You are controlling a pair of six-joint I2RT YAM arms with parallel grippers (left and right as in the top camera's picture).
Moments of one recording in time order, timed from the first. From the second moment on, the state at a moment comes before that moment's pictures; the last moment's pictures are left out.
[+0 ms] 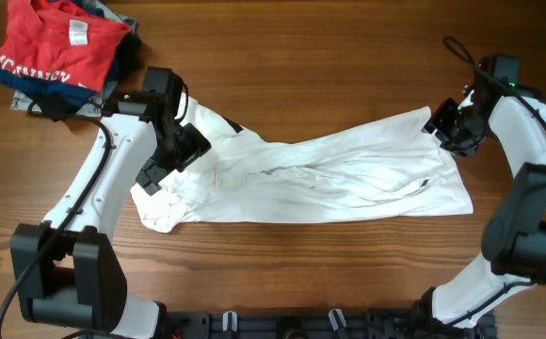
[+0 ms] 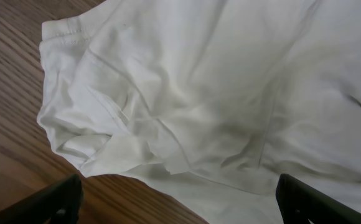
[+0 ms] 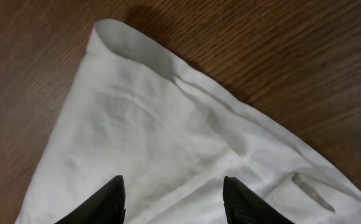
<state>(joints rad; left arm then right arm) -0.15 1.67 1.27 -1.13 -0.02 -0.86 -0.25 1.89 1.32 -0.83 -0.17 0.42</state>
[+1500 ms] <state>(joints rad) -0.15 1.67 1.27 -1.13 -0.02 -0.85 -0.25 1.92 1.30 -0.83 -0.13 0.59</state>
